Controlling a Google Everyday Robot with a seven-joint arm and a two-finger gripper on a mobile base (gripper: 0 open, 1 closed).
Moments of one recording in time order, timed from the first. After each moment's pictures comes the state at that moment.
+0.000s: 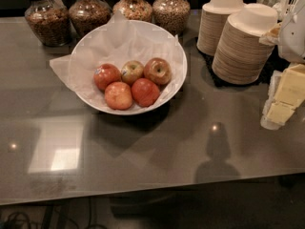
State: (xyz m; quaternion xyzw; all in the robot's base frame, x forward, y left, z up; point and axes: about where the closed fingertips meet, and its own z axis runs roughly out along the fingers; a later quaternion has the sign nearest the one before) arm 0.438 -0.217 0.976 -0.60 0.78 -0.03 0.16
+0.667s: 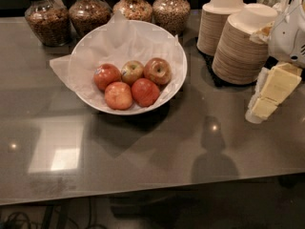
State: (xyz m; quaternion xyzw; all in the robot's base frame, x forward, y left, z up) arm 0.457 -0.202 0.971 -0.60 0.77 -0.01 0.21
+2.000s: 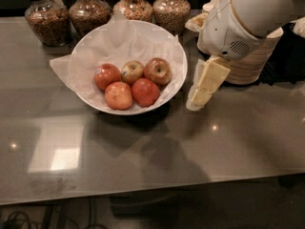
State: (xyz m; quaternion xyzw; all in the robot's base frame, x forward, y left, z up) arm 0.495 -0.085 0.975 -0.68 0.67 0.04 0.30
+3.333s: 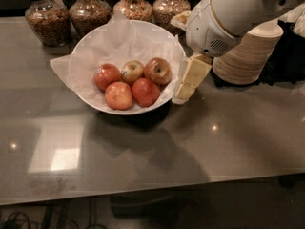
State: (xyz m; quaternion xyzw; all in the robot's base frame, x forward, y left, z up) arm 0.521 -0.058 0.969 -0.69 0.65 0.04 0.32
